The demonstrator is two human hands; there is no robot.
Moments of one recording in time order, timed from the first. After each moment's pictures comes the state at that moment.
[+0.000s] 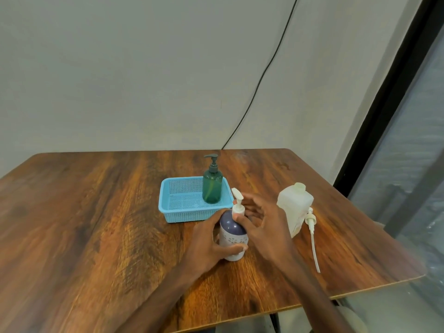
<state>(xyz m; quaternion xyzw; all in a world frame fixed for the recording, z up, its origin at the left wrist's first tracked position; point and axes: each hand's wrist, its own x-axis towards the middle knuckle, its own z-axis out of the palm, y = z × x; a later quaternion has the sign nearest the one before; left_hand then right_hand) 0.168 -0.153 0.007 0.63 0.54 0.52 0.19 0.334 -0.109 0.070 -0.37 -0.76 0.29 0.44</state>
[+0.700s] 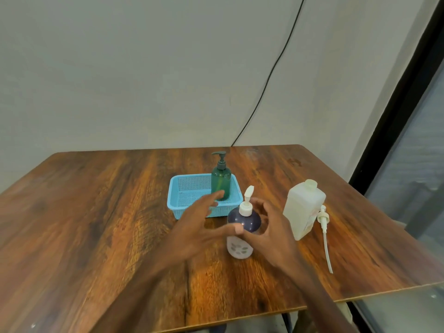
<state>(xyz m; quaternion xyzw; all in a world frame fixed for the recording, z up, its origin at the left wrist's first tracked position) 0.132 -0.166 0.050 0.64 0.61 0.41 0.22 0.337 -0.106 0.045 -0.39 -0.76 0.32 0.40</state>
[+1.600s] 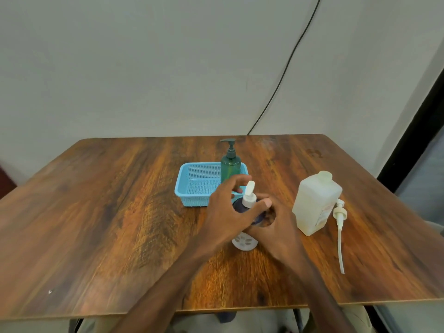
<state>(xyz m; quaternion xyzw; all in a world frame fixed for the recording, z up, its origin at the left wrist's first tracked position) 0.201 -0.147 0.061 0.56 0.61 0.54 0.14 0.340 -0.094 0.030 -0.36 -0.74 0.39 0.42</state>
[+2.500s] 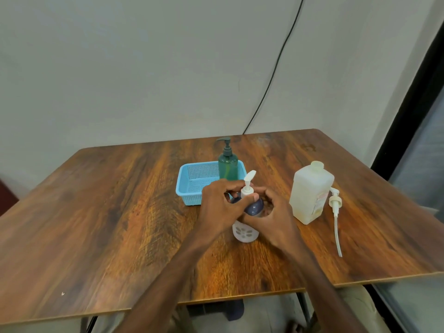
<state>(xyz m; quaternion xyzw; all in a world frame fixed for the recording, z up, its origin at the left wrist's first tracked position) 0.188 -0.148 0.059 0.59 0.60 0.53 0.07 0.339 -0.095 0.026 -0.35 -0.73 0.40 0.43</state>
